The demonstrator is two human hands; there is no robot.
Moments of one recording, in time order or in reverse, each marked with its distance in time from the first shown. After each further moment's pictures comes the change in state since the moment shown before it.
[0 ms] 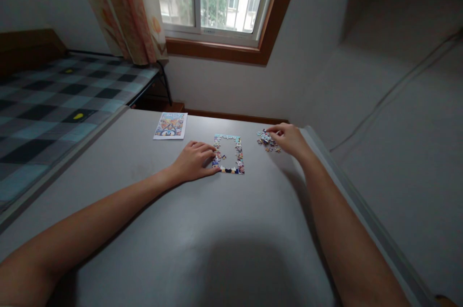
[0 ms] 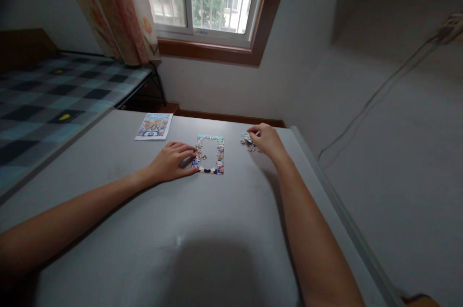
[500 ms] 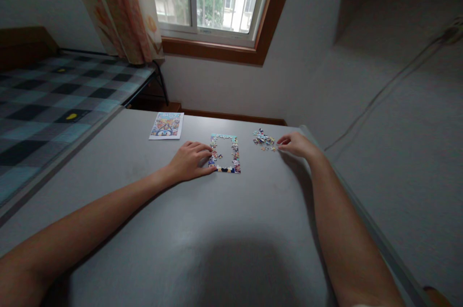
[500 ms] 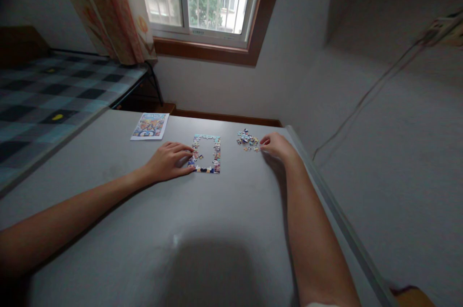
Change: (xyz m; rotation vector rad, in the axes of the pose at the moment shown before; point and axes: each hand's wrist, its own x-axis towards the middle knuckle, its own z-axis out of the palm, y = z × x) left_hand -0.001 -0.002 0.001 0.002 0.032 0.020; right_hand -0.004 0.050 -0.016 -0.146 -0.303 0.275
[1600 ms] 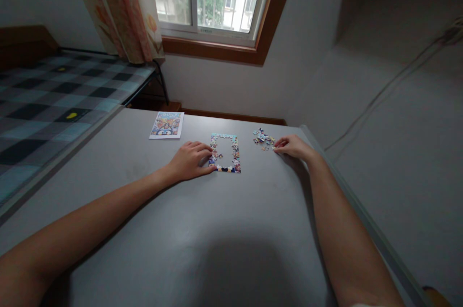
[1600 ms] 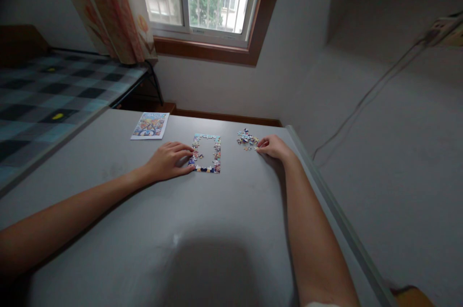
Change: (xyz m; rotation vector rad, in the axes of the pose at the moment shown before) left_hand 0.000 0.000 0.001 -0.034 -0.008 -0.013; right_hand 0.007 0.013 0.017 0.253 -0.071 0.013
